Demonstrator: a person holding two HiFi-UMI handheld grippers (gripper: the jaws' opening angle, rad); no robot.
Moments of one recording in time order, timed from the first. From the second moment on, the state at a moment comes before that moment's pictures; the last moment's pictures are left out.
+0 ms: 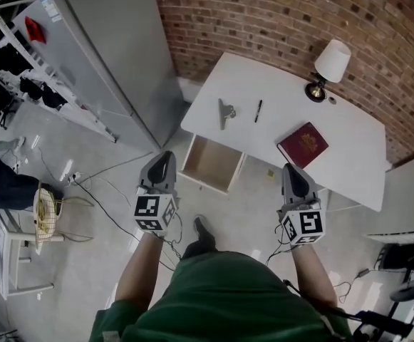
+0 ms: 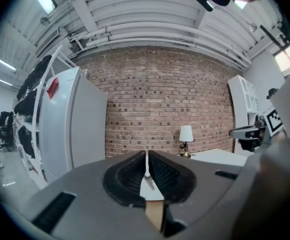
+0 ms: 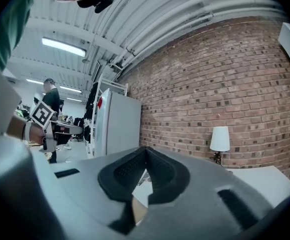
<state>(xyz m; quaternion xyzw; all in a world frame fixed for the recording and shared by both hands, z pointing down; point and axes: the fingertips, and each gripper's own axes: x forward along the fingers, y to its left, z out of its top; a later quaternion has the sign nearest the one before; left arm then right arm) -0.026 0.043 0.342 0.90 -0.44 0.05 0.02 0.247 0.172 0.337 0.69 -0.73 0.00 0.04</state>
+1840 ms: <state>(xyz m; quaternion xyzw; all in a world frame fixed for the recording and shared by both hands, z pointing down) -0.121 -0.099 0.449 0.78 -0.59 0.18 0.10 0.259 -0.218 0.658 0.51 -0.67 0.54 0.04</state>
